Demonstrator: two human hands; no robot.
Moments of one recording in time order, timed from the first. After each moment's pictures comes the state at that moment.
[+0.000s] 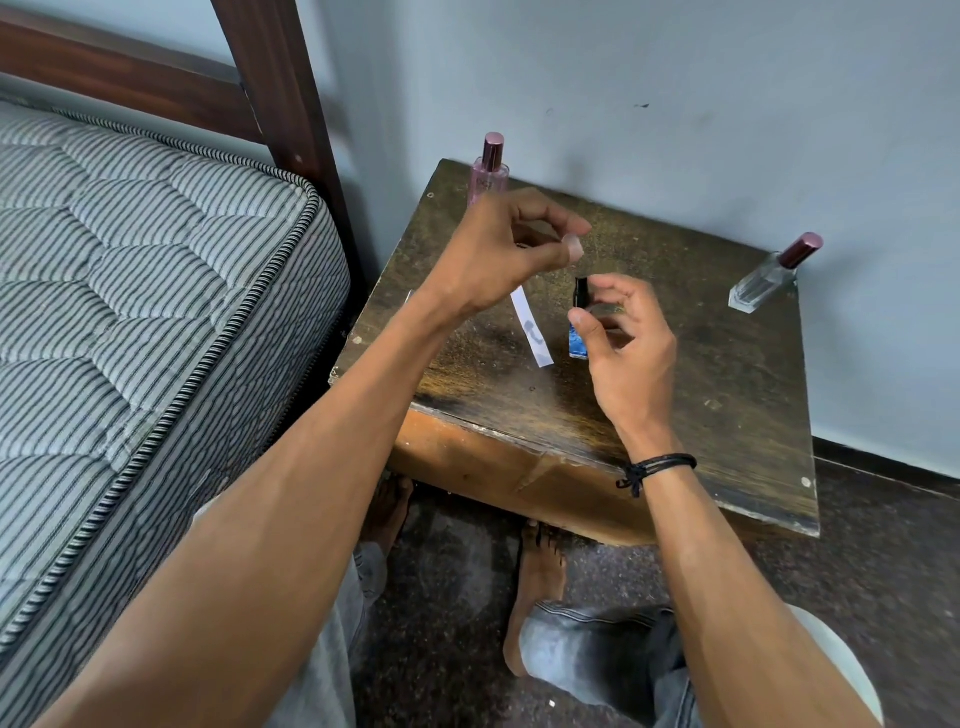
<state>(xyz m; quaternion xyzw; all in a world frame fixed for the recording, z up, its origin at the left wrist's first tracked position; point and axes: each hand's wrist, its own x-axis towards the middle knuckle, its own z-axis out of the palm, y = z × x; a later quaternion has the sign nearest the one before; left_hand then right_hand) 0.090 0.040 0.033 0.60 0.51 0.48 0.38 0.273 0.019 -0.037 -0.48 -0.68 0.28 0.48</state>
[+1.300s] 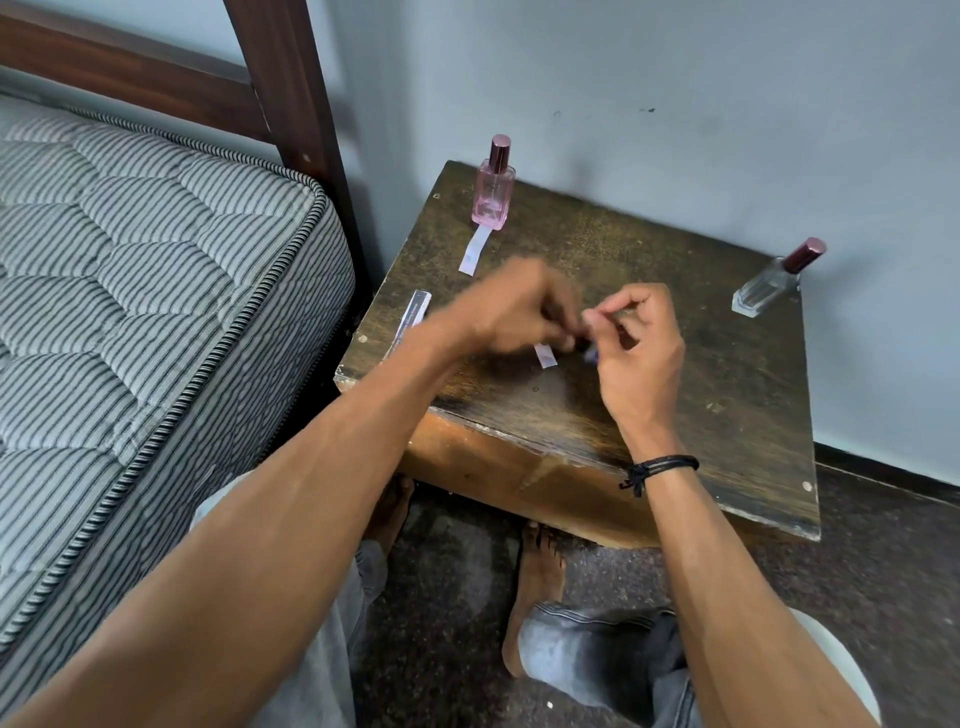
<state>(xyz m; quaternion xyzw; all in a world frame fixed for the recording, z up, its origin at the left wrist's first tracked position) 0.103 0.035 0.013 0.74 0.51 0.27 0.35 0.275 0.021 -0.042 -0.46 -0.67 0.27 0.52</state>
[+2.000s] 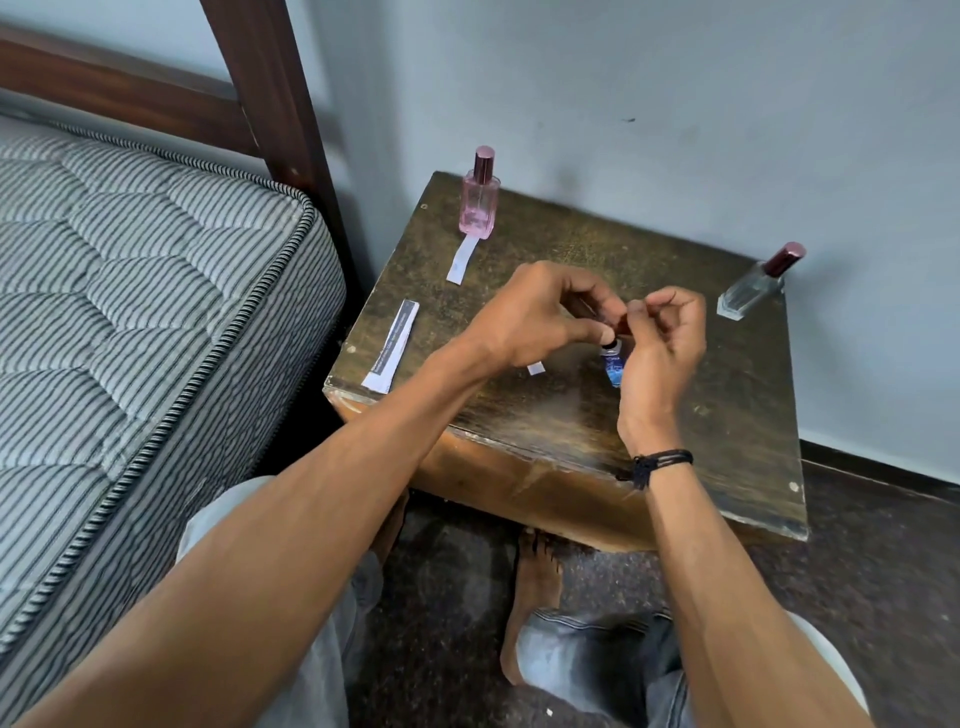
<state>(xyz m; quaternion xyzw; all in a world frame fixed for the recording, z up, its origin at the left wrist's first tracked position) 0.133 0.030 0.015 0.67 0.49 0.40 0.40 0.280 0.034 -0.034 -0.49 -0.47 0.35 0.64</state>
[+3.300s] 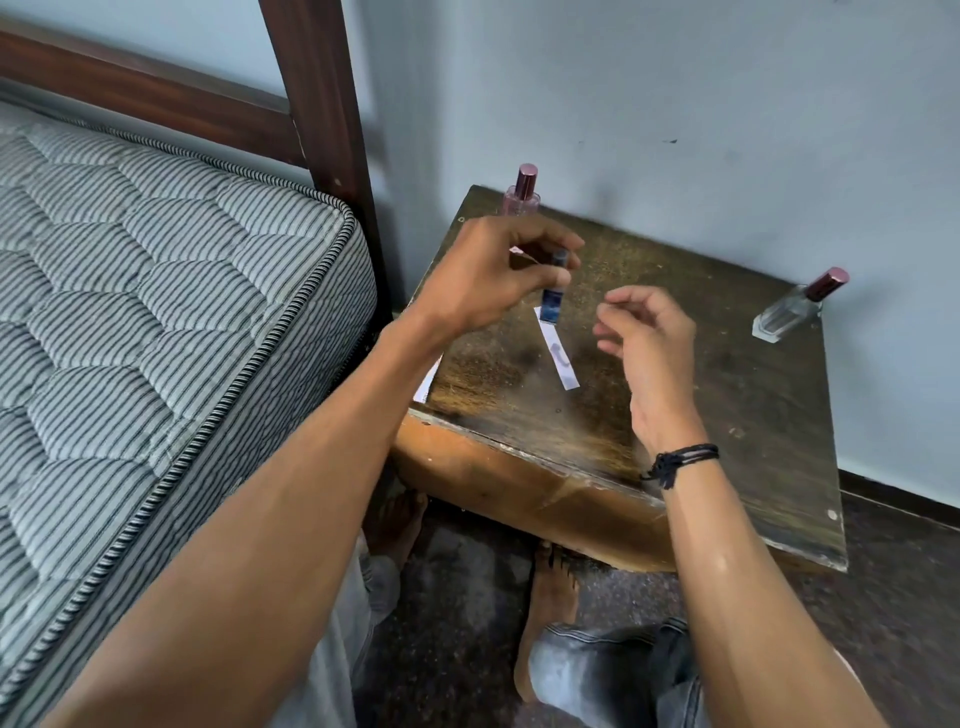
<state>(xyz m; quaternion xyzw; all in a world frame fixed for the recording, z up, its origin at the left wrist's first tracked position) 0.055 0.031 0.034 0.65 0.52 0.46 0.33 0.250 0.039 -0.011 -0.55 -0.51 0.46 0.48</state>
